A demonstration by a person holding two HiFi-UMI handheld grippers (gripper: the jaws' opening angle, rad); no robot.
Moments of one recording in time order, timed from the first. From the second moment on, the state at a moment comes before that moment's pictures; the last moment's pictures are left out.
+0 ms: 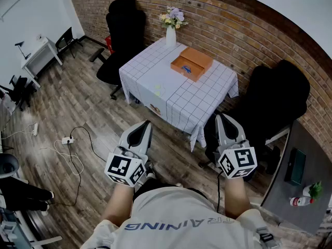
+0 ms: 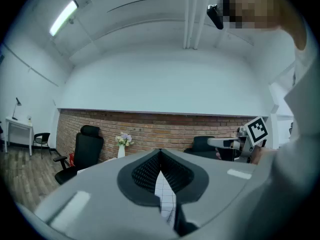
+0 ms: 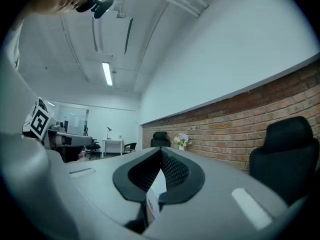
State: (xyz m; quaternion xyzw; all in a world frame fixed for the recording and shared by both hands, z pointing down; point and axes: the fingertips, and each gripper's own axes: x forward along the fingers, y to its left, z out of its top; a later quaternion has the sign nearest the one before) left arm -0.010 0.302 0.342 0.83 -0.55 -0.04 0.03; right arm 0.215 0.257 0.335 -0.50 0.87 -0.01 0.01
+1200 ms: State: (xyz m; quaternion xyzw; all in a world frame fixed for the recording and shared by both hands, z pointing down) left arm -0.086 0.203 0.370 0.84 -0.54 -0.03 0.06; right arm 0.146 0.158 0.364 -0.51 0.86 -0.04 -0.01
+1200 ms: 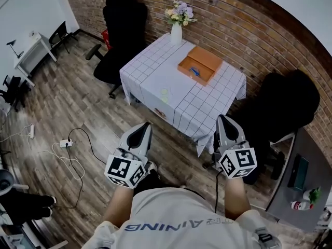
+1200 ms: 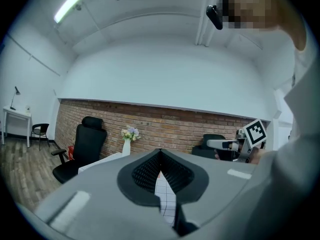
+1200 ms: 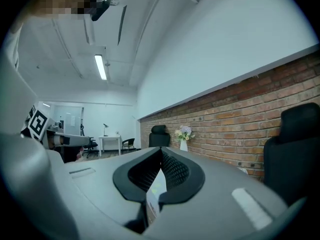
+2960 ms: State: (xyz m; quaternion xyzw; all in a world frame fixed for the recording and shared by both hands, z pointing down) left arm -0.088 -0.130 0.380 0.87 -0.48 0.01 0.08; right arm 0.146 -0.151 0.388 -0.56 0.82 -0.08 -0.03
